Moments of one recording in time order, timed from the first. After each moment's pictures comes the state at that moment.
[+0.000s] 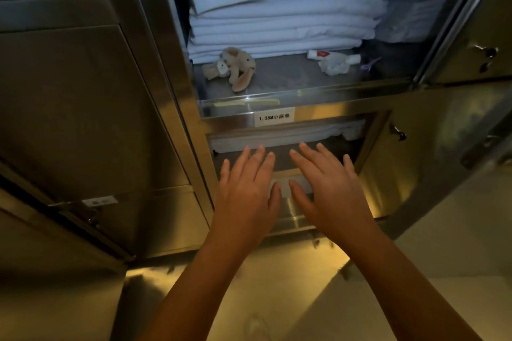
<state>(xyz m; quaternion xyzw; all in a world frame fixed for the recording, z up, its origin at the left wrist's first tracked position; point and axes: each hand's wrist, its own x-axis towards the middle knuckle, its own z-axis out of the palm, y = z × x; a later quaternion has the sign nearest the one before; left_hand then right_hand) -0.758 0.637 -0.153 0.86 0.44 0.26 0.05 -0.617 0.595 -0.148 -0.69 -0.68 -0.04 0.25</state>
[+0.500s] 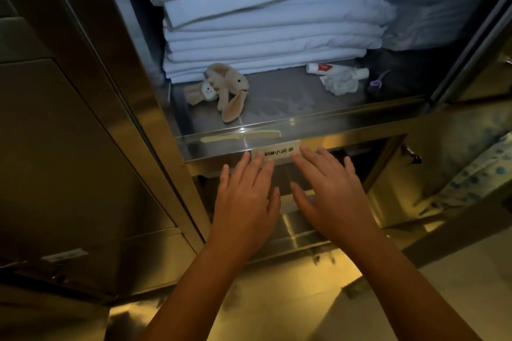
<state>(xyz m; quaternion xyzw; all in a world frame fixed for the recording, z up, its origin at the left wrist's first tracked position) -0.724 0.776 -0.166 0.88 0.41 0.24 0.07 -0.585 0.724 -0.154 -0.72 -0.65 -0.06 0.24</state>
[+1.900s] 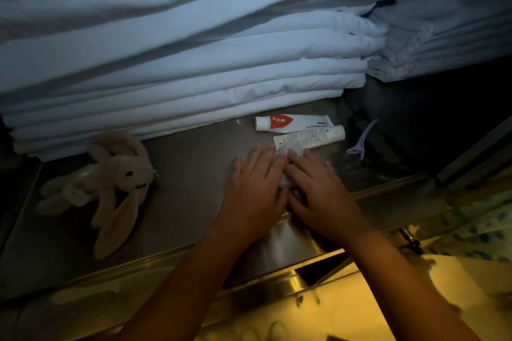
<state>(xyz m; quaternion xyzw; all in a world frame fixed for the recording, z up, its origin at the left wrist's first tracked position) -0.475 0.990 -0.175 0.92 0.34 0.17 0.07 -0.340 0.928 -0.194 -0.69 -0.68 0.06 0.23</state>
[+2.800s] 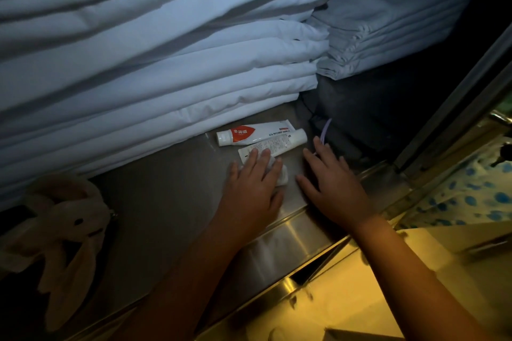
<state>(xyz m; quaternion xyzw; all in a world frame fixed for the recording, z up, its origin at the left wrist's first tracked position) -0.433 1.015 -0.192 0.96 0.25 0.05 0.06 -0.288 0.916 -0.199 -0.83 -0.53 0.03 0.19</state>
